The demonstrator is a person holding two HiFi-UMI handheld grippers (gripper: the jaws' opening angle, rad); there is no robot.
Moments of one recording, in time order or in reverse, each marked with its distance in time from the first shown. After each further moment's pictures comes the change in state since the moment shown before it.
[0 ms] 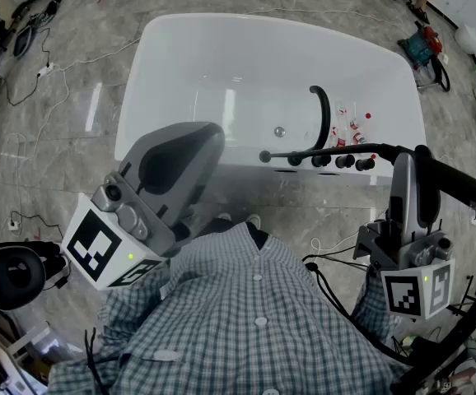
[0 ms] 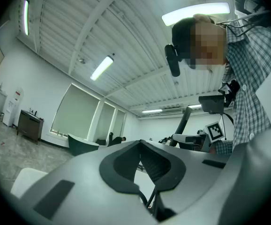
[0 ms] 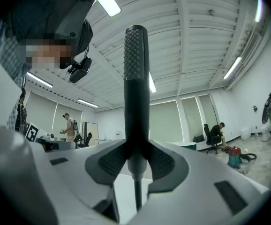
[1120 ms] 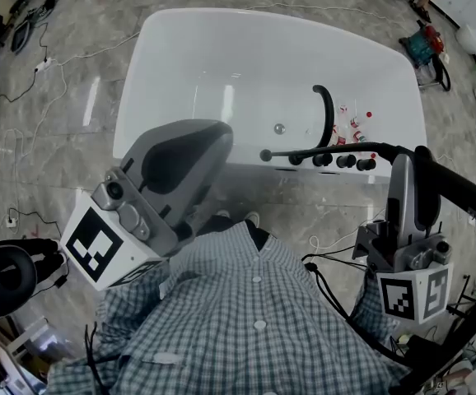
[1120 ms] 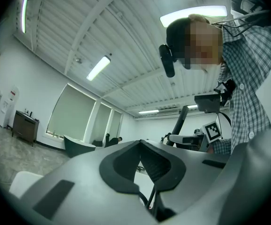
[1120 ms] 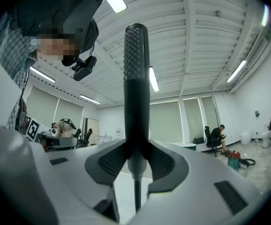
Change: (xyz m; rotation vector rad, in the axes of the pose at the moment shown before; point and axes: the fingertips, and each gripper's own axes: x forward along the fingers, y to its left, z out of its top) left arm 0.003 0.007 0.000 0.018 -0.010 -0.049; right arm 0.015 0.012 -0.007 -0.050 0.021 0.007
